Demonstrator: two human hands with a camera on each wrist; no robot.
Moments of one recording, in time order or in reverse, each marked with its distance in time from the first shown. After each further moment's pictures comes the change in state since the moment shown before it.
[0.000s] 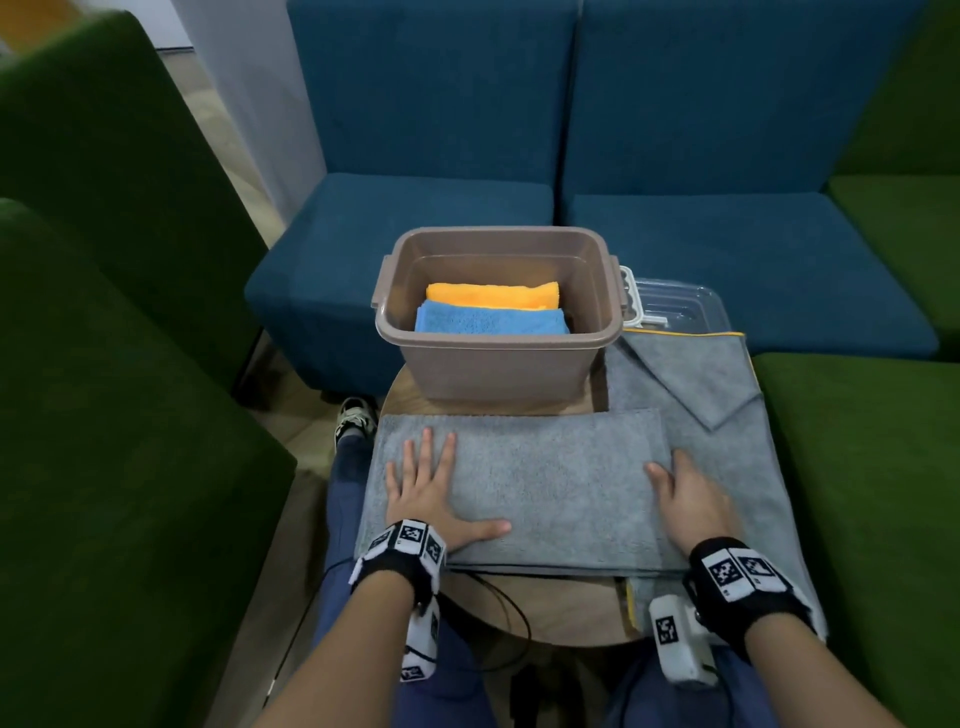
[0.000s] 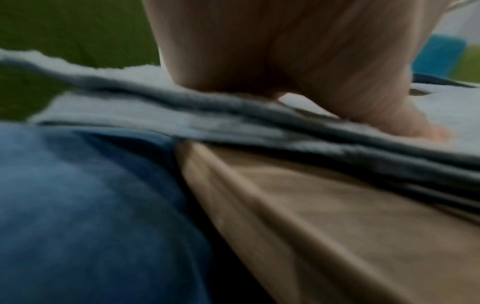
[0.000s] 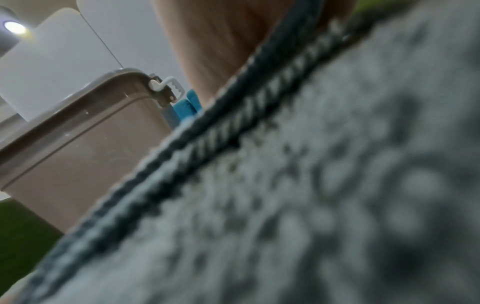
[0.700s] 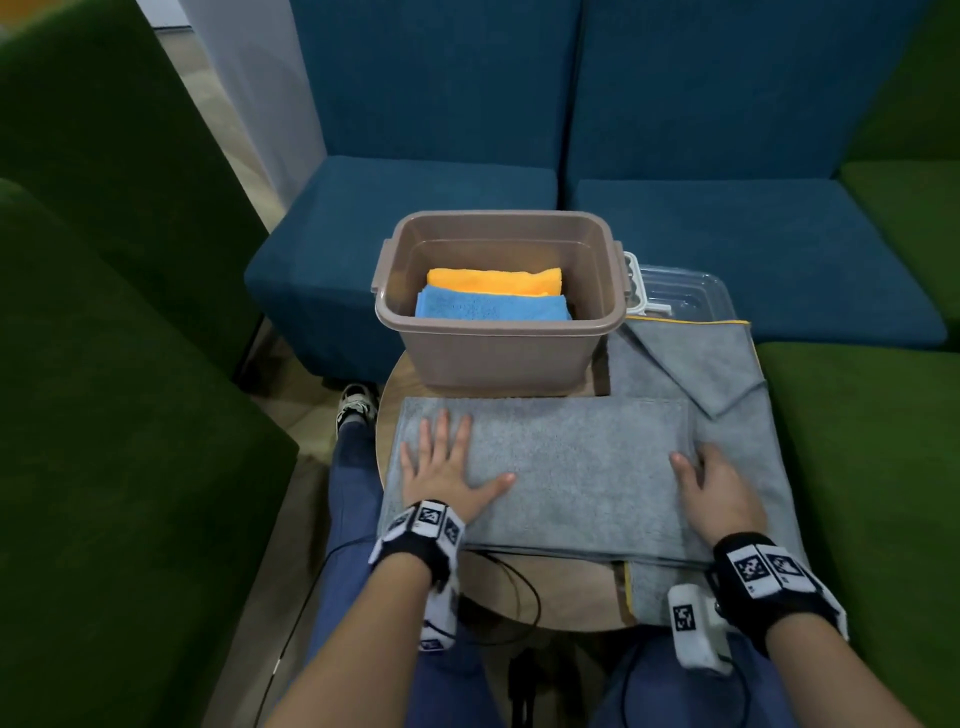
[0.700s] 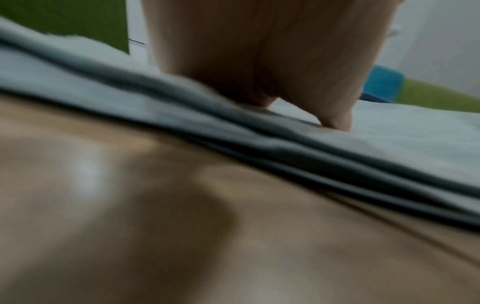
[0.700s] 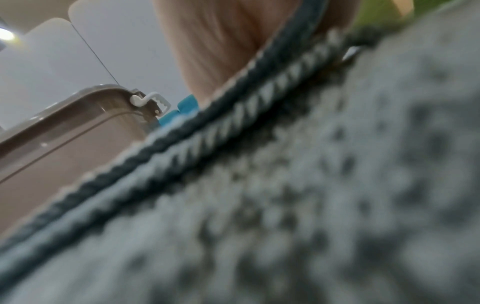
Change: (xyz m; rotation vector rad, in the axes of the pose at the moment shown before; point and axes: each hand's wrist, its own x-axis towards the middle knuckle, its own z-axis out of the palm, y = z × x) left_hand 0.014 0.017 0.006 -0.002 0.024 -0.011; right_hand 0.004 0.021 -0.009 0.101 0.037 0.063
